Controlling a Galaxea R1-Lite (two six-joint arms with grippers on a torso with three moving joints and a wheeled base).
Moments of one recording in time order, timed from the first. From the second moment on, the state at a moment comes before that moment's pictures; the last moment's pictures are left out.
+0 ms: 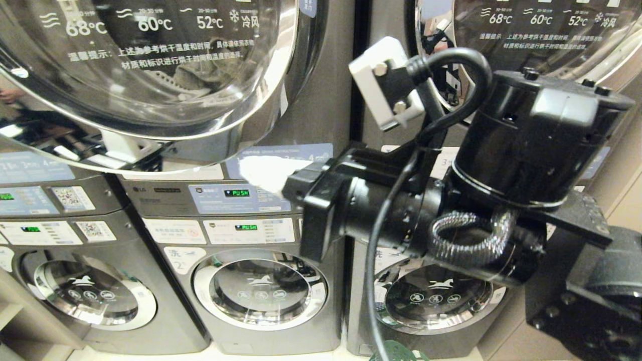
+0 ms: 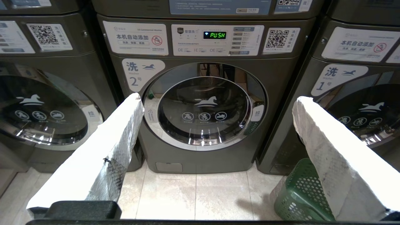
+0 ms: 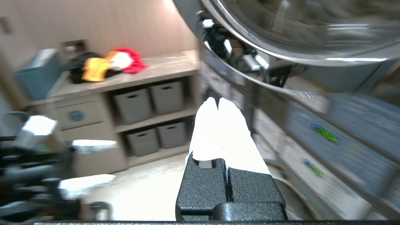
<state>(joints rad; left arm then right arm) 0.00 0.00 -0.03 0.08 0.01 0.00 0.94 1.73 -1.12 -0.81 0.26 0.05</state>
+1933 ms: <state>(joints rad) 0.00 0.00 -0.04 0.09 0.01 0.00 0.70 1.06 -0.01 -0.72 -0.23 0.01</state>
